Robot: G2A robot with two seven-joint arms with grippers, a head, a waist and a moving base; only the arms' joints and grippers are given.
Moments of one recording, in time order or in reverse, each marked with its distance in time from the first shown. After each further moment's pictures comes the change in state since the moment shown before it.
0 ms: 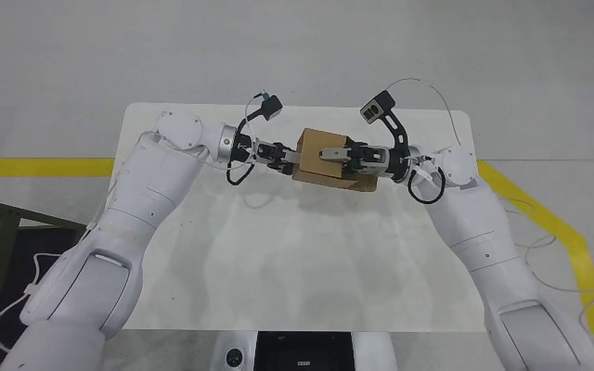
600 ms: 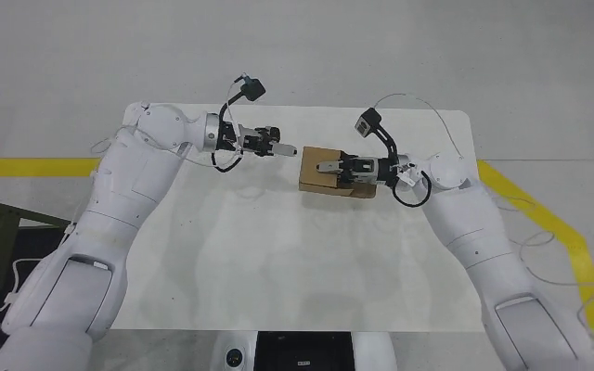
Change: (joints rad) left arm 0.031 0.079 -0.075 -0.154 0.314 -0.174 0.173; right arm 0.040 -0.019 -0.075 0.161 -0.165 -0.025 -0.028
